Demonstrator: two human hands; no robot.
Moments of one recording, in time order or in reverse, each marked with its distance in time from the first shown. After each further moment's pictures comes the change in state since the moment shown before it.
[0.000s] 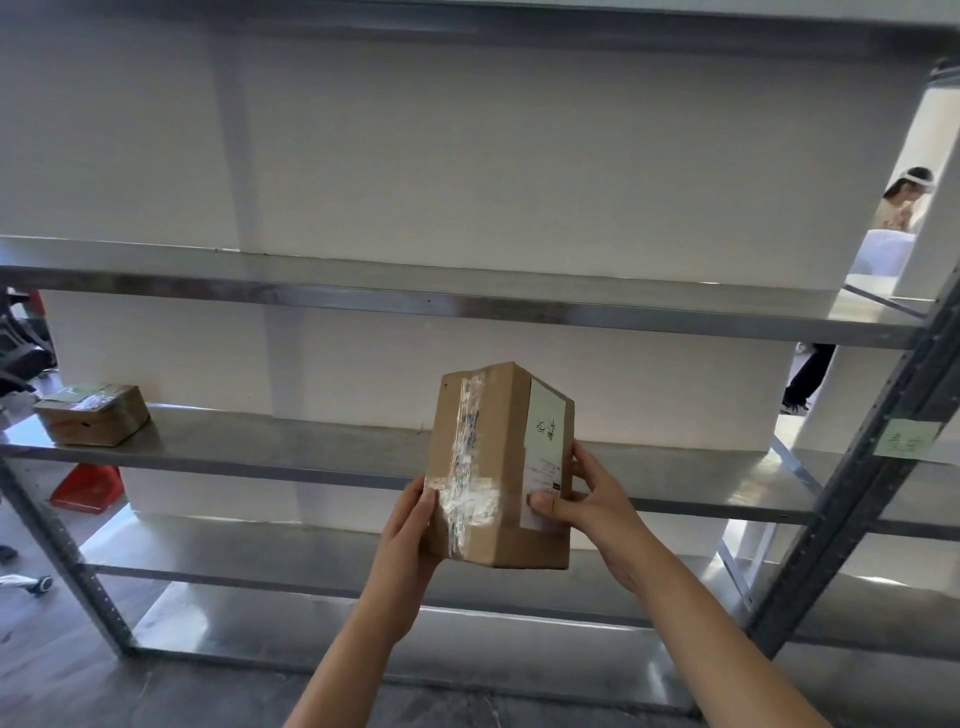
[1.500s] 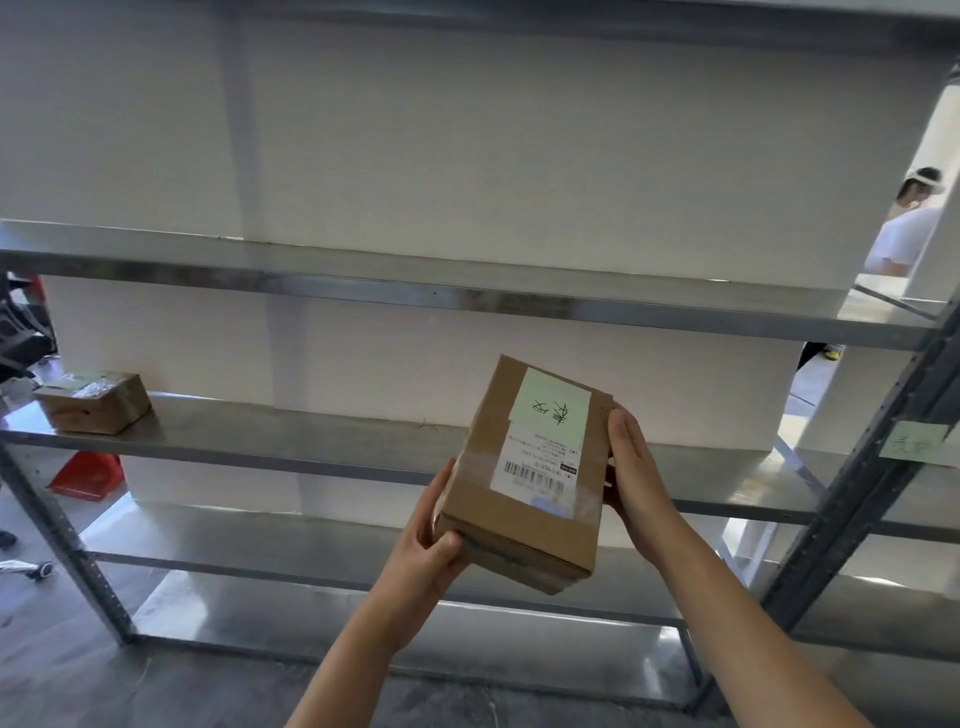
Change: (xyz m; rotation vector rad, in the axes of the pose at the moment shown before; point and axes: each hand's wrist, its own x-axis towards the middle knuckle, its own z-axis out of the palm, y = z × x) left_hand 0.001 -0.018 -0.017 0.042 -0.304 -0.028; right_hand 0.016 -0.017 -0.013 -0.046 0.203 -0.089
